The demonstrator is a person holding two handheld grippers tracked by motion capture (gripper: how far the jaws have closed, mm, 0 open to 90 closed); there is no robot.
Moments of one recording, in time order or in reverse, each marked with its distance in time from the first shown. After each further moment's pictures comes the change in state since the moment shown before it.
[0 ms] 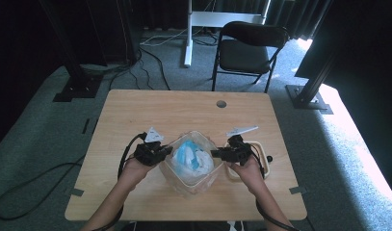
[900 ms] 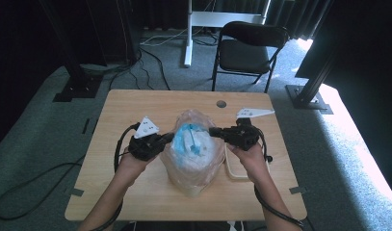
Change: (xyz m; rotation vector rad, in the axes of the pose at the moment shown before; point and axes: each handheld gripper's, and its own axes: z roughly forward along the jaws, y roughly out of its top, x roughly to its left) left arm -0.024 0.038 -0.050 -0.184 -0.022 0.060; right arm 0.036 0.056 -0.057 -0.271 0.188 -0.102
